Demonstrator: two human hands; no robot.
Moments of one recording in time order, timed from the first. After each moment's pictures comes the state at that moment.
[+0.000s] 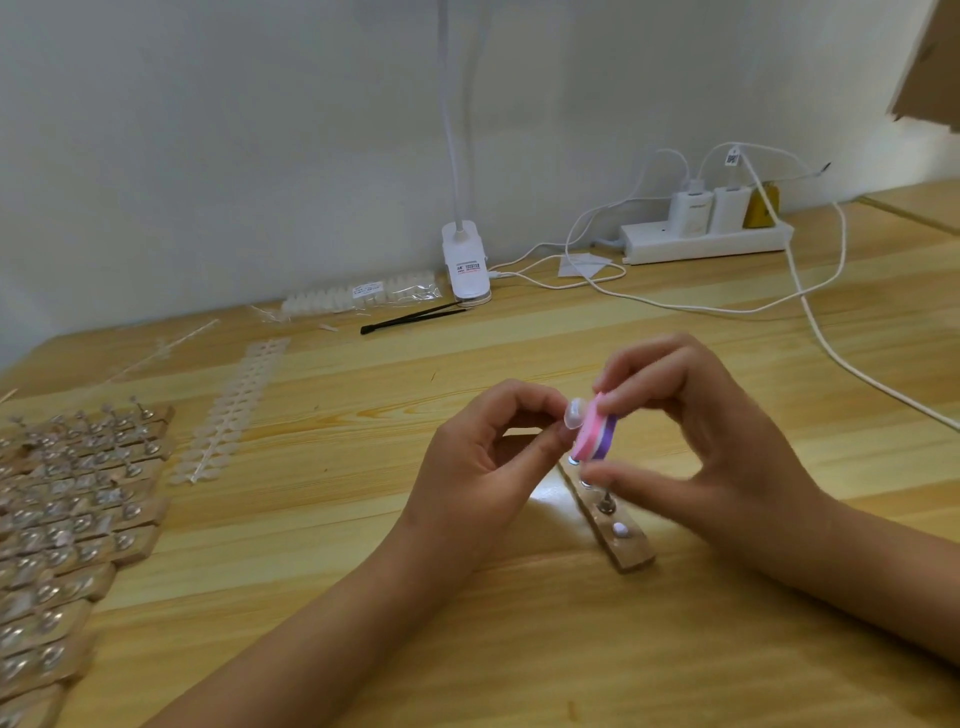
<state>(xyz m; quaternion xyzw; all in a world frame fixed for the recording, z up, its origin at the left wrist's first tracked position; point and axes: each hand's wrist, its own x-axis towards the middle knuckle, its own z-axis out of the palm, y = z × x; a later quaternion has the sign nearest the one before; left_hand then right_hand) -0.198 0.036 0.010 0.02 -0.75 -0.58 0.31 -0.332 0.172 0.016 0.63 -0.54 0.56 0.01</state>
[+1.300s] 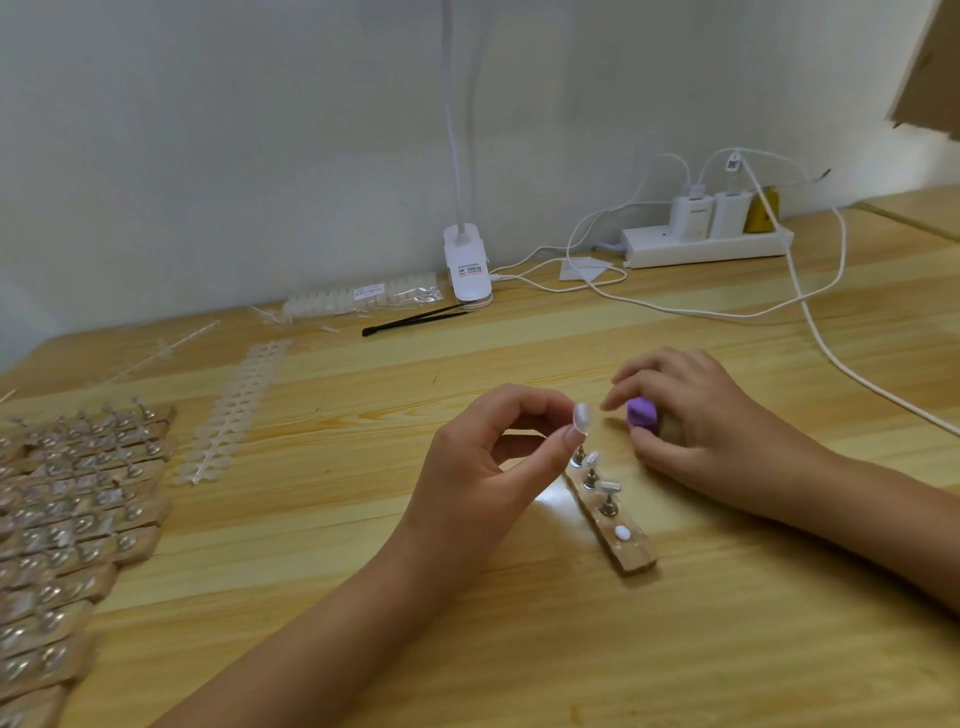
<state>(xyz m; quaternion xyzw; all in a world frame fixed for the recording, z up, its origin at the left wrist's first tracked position) -0.197 0.035 0.009 0.05 -0.76 -0.57 0.30 -0.372 0.170 0.009 0.58 -0.76 0.28 0.00</state>
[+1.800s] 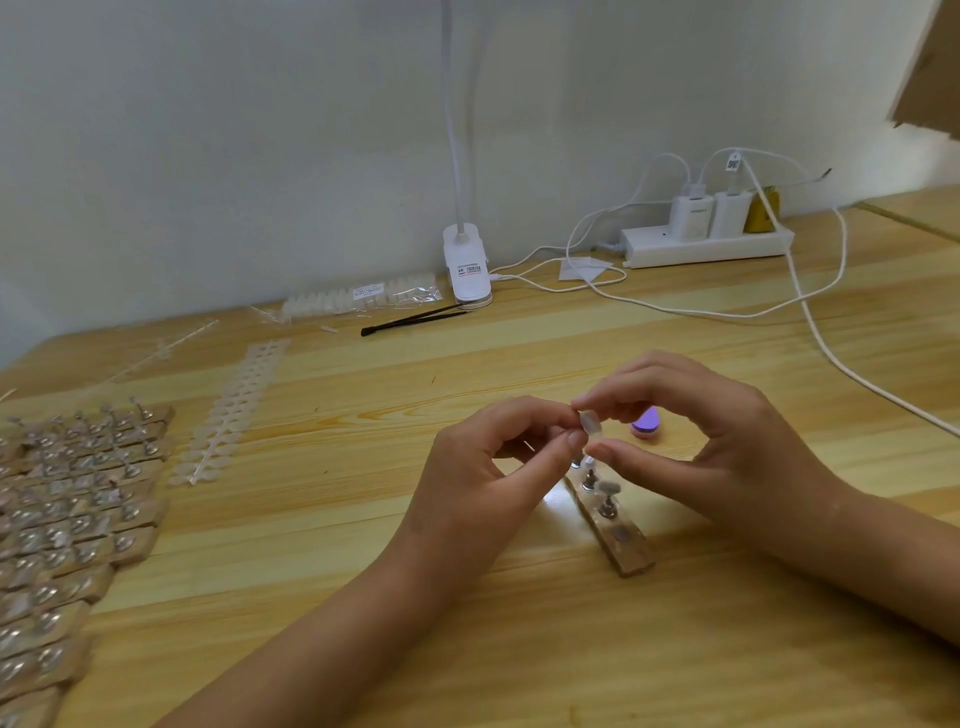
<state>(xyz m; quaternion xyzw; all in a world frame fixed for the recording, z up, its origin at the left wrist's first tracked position) -0.196 0.037 0.010 0.06 -0.81 -0.48 0.32 -0.342 0.175 0.022 0.64 -0.61 0.46 0.05</state>
